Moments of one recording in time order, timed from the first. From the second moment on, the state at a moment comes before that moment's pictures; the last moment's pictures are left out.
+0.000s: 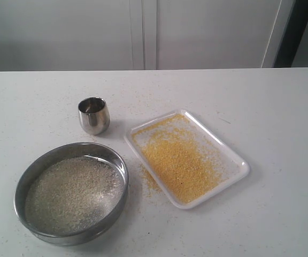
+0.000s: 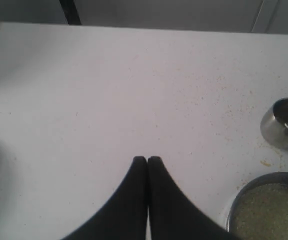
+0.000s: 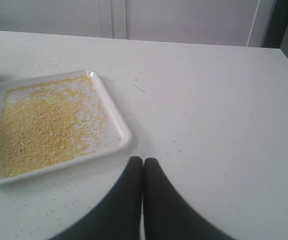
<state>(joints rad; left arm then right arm) 0.01 0.81 -1.05 0.11 0.88 -0.10 0.14 0.01 0.00 0.07 0.34 -0.03</state>
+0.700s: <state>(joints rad) 0.01 0.61 -0.98 0.00 0.75 -0.01 0.14 0.01 0.00 0.07 0.34 -0.03</state>
